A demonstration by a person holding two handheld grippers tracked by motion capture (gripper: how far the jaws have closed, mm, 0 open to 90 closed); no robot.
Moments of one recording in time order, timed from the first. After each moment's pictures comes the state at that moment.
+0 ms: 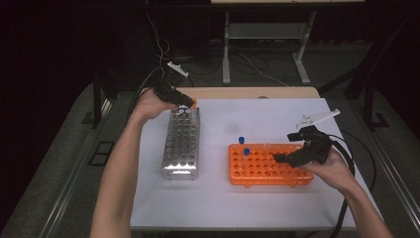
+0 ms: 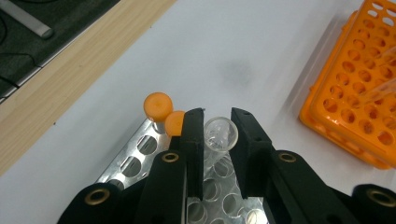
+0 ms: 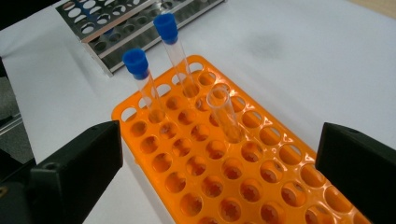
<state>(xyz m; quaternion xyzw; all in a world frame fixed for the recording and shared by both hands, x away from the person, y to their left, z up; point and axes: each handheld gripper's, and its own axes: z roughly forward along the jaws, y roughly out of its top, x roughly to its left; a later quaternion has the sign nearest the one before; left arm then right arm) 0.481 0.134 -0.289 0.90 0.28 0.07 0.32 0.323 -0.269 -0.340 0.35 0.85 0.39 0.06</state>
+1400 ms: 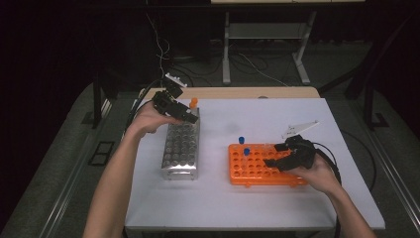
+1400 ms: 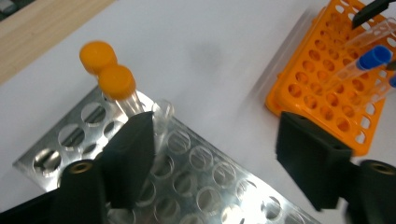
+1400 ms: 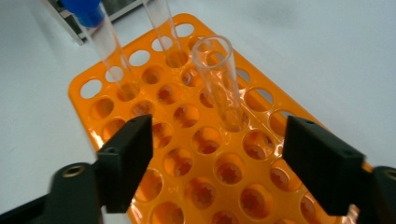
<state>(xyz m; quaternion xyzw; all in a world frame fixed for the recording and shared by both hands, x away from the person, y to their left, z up) 0.446 0.138 -0.303 0.90 0.30 0.01 0.32 0.336 -0.252 -0.388 0.34 0.87 0.36 0.06</state>
